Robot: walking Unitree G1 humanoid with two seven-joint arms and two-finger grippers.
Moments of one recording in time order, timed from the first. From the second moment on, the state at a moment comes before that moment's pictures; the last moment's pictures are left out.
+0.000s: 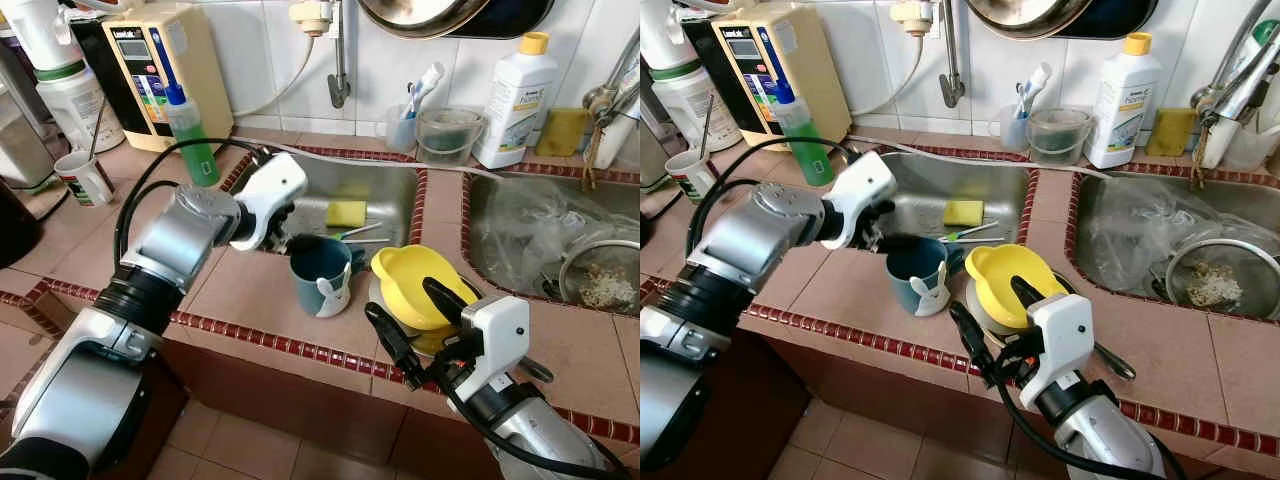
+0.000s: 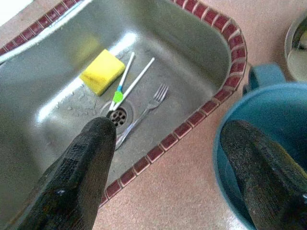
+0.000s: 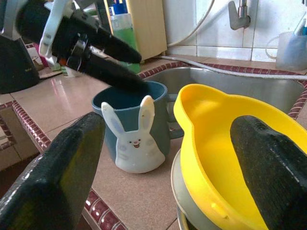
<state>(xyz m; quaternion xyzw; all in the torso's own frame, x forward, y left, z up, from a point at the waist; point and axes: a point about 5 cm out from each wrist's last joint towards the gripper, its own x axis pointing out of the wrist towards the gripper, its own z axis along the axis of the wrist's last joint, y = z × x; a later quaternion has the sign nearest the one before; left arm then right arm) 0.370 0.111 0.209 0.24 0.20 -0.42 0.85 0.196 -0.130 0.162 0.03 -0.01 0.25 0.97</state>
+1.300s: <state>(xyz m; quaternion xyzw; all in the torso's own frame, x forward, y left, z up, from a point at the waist) 0.358 0.100 0.197 0.30 0.21 -0.49 0.79 0.199 -0.128 0.165 0.04 -0.02 0.24 0.97</state>
